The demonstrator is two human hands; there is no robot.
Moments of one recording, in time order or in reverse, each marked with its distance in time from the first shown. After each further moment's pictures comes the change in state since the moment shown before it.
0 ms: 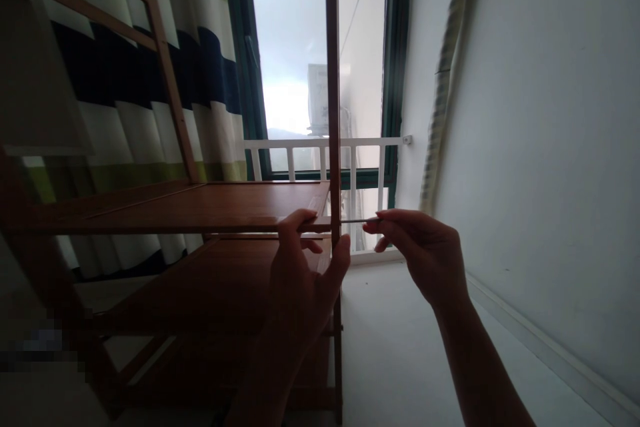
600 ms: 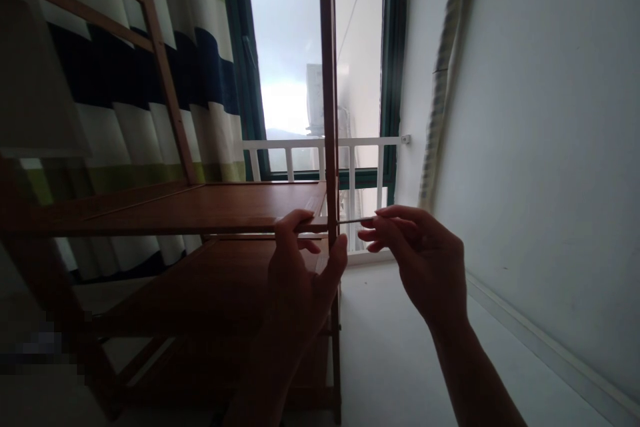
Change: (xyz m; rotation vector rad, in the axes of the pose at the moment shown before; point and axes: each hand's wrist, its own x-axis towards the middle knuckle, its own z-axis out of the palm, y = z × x) left_hand 0.000 -0.002 0.001 0.029 0.020 0.002; right_hand -0.008 -0.016 0.015 -0.090 0.128 0.059
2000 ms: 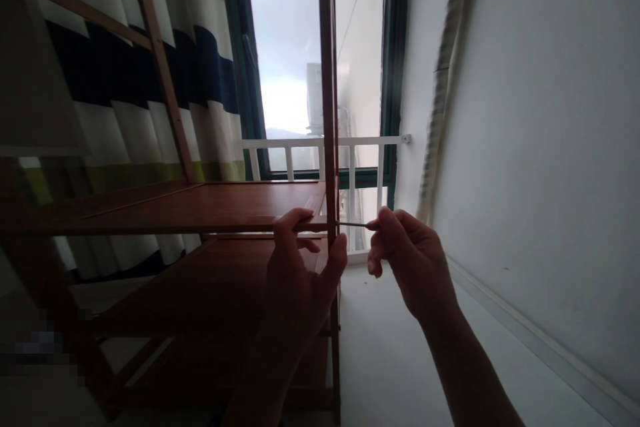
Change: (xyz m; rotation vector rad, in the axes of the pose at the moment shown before) left_hand 0.000 -0.001 0.000 -0.018 0.001 0.009; right_hand 0.001 0.006 0.008 0.291 -0.079 0.266
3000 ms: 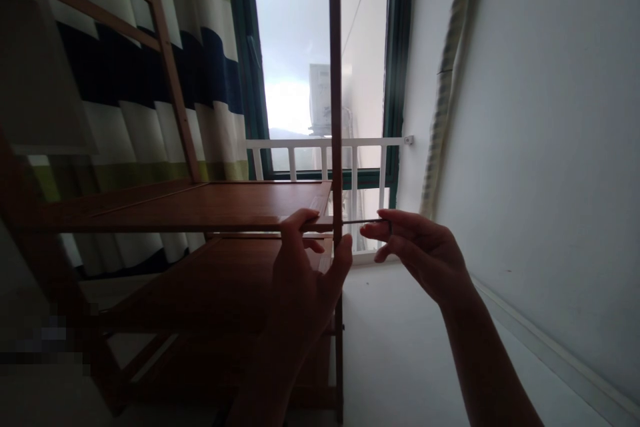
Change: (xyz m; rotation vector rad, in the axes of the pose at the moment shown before) left_hand 0.000 0.005 -0.001 -0.013 -0.019 -0.017; right_hand 0.012 0.003 -0.035 0.023 -0.348 -0.117
